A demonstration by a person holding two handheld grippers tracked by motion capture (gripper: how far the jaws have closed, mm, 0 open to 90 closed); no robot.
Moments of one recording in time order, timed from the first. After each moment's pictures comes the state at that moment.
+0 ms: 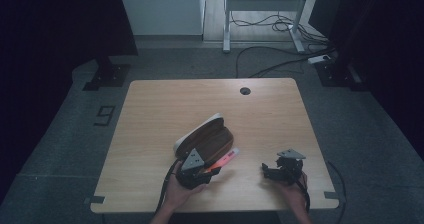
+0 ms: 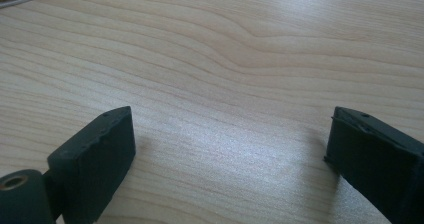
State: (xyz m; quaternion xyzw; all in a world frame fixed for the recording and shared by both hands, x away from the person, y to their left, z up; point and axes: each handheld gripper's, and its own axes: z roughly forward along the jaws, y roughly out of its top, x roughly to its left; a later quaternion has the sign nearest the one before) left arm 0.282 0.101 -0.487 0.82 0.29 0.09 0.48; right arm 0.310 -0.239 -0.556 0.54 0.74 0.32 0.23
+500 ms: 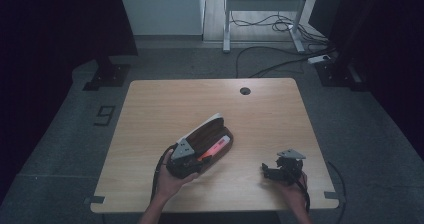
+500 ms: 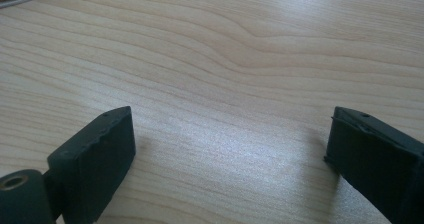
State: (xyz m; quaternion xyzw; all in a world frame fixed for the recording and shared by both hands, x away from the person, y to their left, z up) left arm 0.301 0.123 -0.468 0.82 0.31 0.12 0.47; right arm 0.310 -0.239 -0.556 0.55 0.74 0.32 0.23
